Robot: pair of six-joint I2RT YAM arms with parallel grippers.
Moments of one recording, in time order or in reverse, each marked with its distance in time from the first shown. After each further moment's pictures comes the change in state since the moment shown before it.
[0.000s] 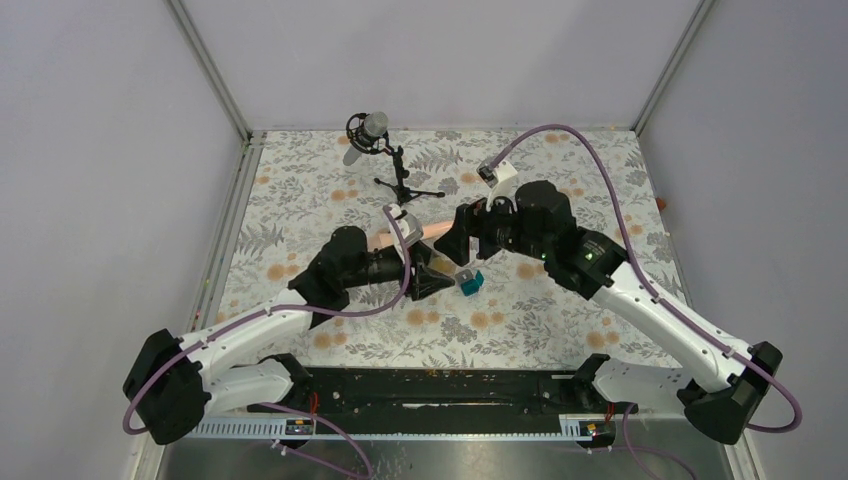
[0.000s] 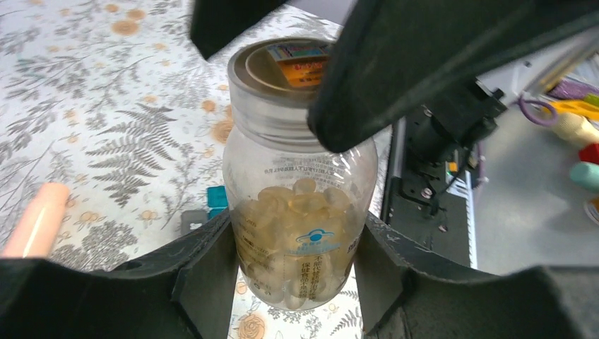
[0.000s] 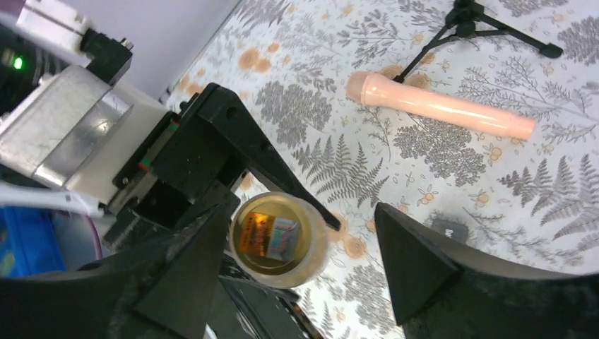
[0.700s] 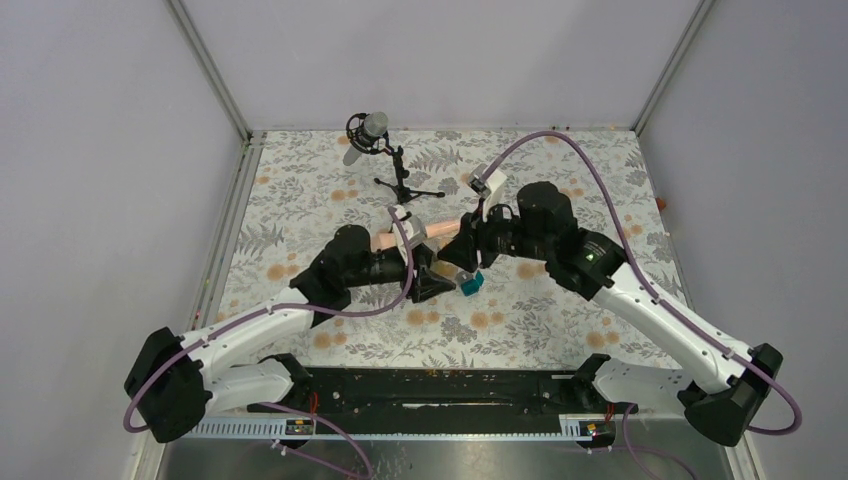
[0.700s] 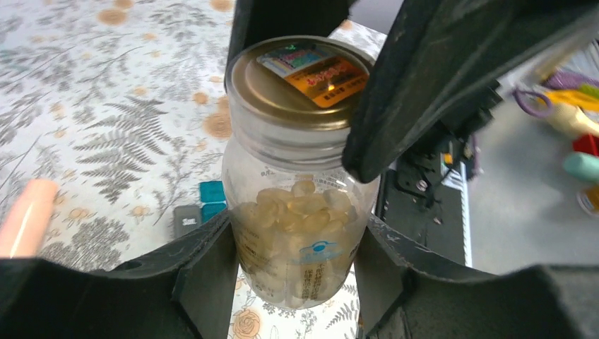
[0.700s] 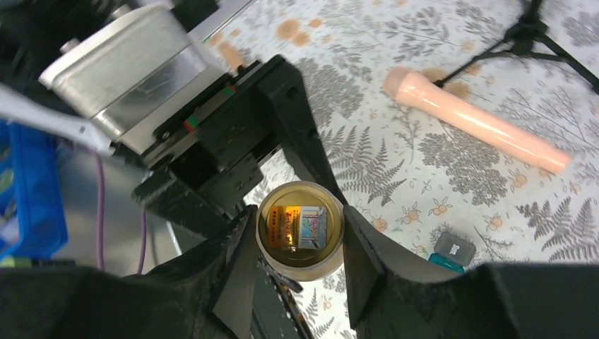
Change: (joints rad) left arm -0.001 0.018 0.007 -0.009 -0.050 -0.022; right arm 0.032 -0.001 -0.043 0.056 -0.044 -0.055
